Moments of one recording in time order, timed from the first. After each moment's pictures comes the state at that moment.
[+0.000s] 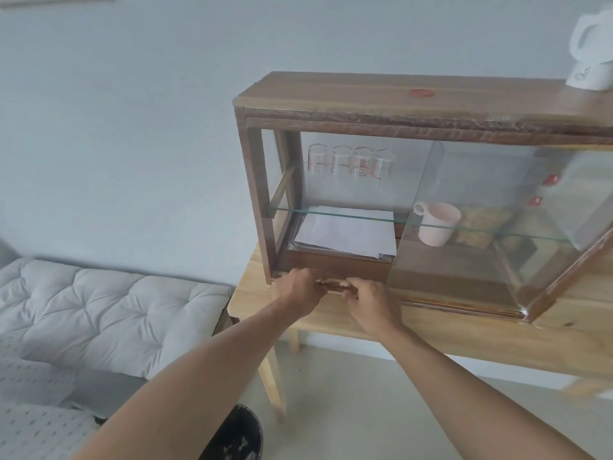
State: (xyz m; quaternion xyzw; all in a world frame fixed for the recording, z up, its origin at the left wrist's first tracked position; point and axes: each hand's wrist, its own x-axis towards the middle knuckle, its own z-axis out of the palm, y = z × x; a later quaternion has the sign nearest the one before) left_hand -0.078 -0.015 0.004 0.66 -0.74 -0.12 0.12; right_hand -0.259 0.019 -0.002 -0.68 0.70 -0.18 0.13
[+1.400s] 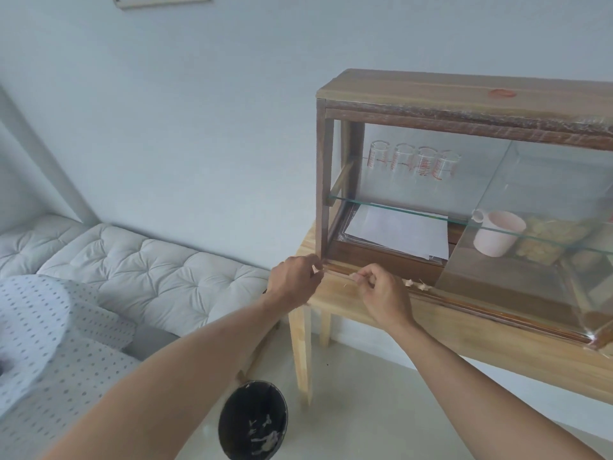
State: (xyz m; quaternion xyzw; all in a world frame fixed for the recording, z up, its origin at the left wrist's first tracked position) left_hand 0.023 0.039 0.024 0.69 -0.68 -0.10 0.20; right_hand -0.191 0.035 0.008 -0.68 0.62 -0.31 0.22
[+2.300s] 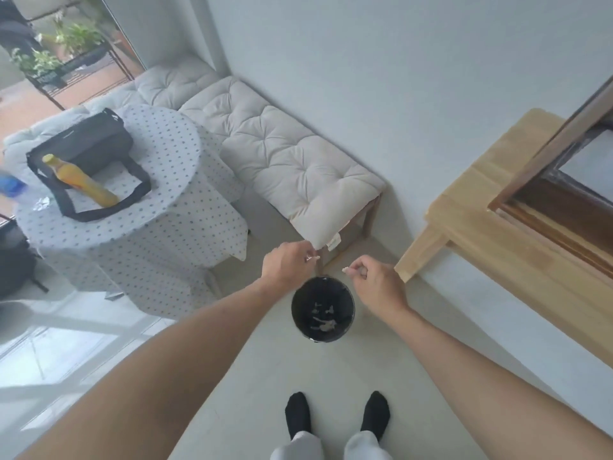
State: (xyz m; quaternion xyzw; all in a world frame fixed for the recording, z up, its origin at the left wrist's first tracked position) left_hand 0.204 0.207 -0.133 0.87 -0.43 -0.20 0.13; right_hand 0.012 0.109 -0.158 -0.81 0.46 -0.09 0.34
